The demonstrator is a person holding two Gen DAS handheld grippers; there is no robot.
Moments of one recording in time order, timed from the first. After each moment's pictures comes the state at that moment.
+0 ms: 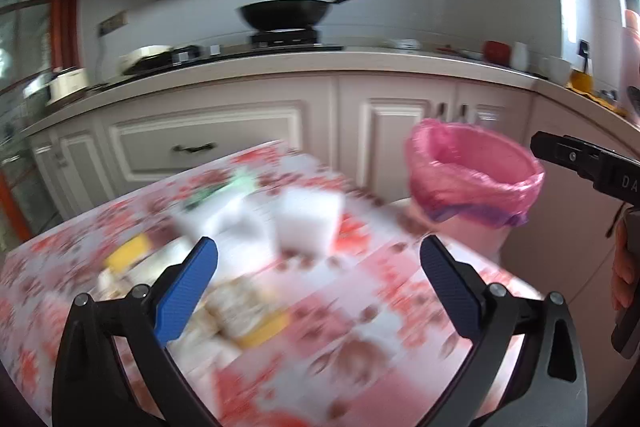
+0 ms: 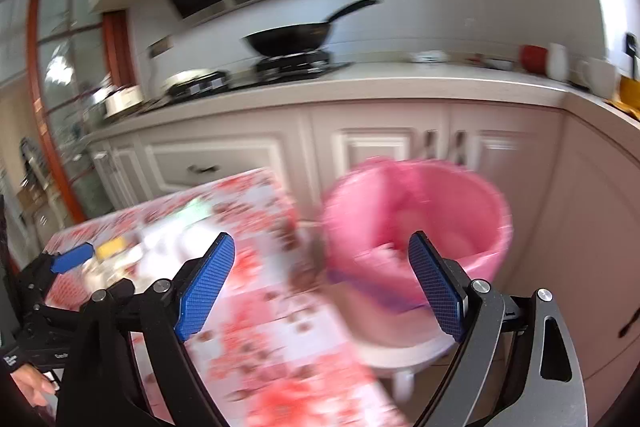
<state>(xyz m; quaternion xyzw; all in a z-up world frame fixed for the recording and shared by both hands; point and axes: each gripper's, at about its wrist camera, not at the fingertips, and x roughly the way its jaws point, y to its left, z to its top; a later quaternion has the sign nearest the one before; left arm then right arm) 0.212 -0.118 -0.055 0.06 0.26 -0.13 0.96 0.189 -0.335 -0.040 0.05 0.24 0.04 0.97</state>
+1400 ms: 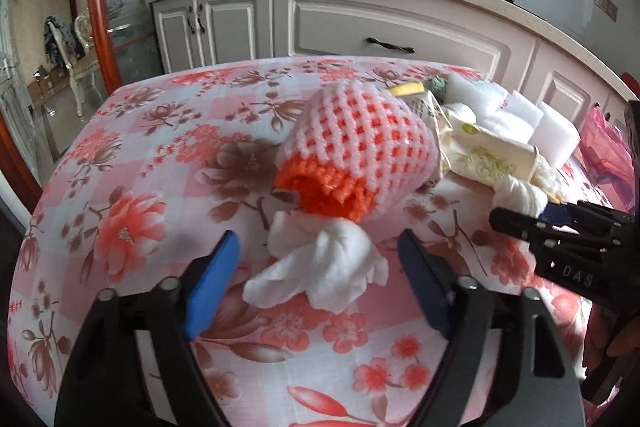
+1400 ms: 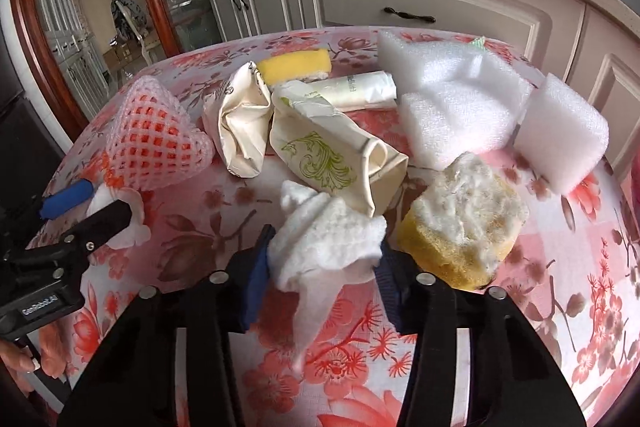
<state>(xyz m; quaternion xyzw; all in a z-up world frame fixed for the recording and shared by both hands) 0.178 0.123 -0.141 -0.05 0.37 0.06 0.92 0.249 -0.062 -0.172 -0.05 0.42 0.23 0.88</state>
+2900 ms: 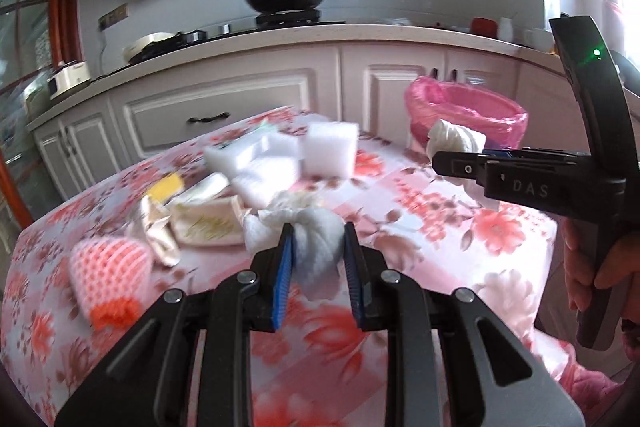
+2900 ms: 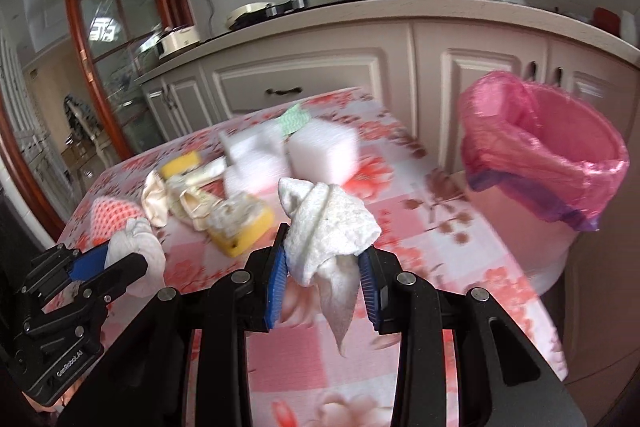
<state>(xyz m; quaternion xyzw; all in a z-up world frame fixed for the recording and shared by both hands) 0.147 -0.074 -0.090 0.08 0.27 -0.16 0.95 0.184 -0.259 -0.102 0.06 0.31 0.10 0.94</state>
